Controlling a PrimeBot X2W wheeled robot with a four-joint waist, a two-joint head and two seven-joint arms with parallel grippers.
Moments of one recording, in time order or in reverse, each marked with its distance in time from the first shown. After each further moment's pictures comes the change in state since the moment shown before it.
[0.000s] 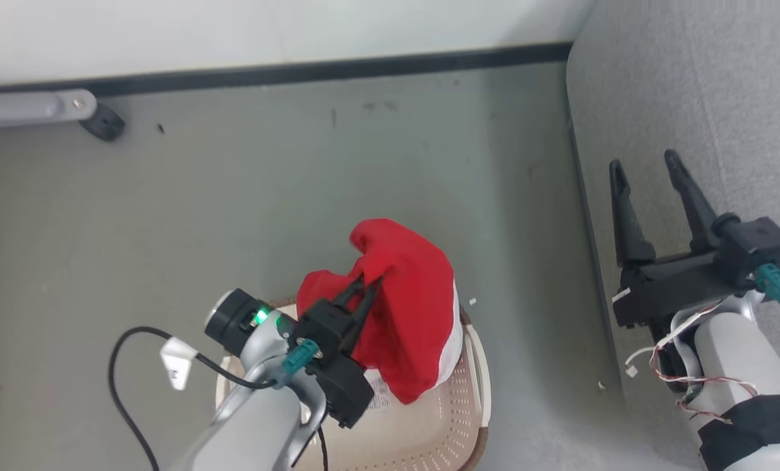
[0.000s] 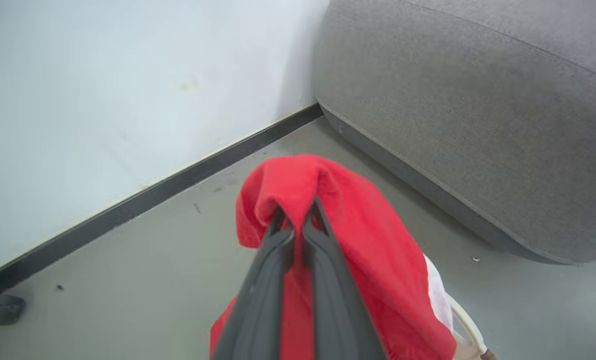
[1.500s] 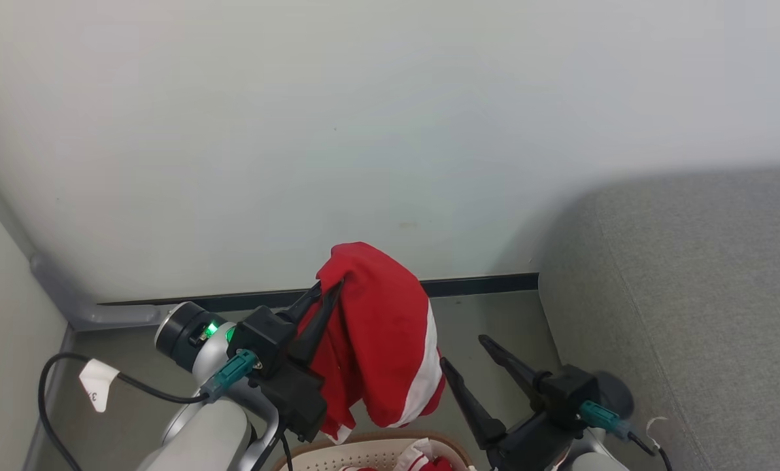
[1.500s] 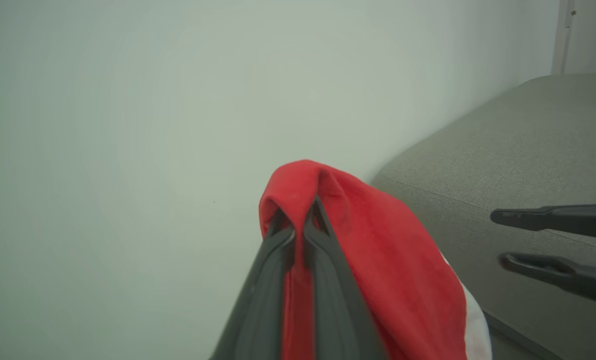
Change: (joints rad) left arm 0.102 0.134 0.072 -0.206 -0.080 -0.046 0.056; right arm 0.213 0.086 0.350 0.103 0.072 0.062 0.000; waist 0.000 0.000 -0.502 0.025
